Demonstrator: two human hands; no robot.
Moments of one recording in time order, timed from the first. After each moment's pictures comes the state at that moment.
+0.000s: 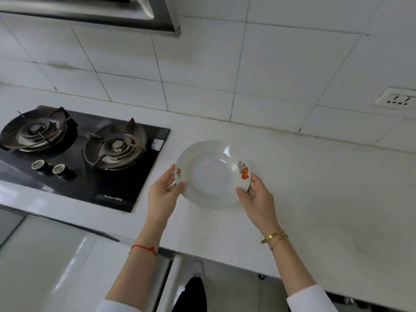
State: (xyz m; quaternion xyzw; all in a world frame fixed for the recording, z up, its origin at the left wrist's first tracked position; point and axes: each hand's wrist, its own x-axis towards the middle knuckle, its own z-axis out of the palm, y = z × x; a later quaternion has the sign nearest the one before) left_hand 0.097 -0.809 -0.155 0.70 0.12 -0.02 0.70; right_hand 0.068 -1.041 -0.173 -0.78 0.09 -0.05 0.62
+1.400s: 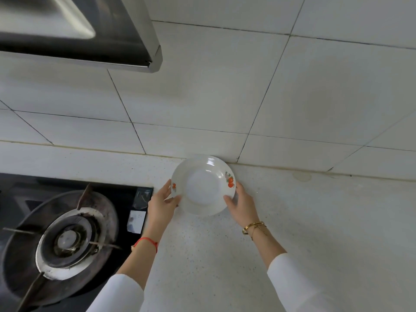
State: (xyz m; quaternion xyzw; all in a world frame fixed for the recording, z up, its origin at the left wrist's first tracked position) left_hand 0.444 -0.794 -0.315 0.80 0.11 -0.12 0.58; right_hand 0.396 -1.025 -0.304 -0.87 0.16 0.02 0.46
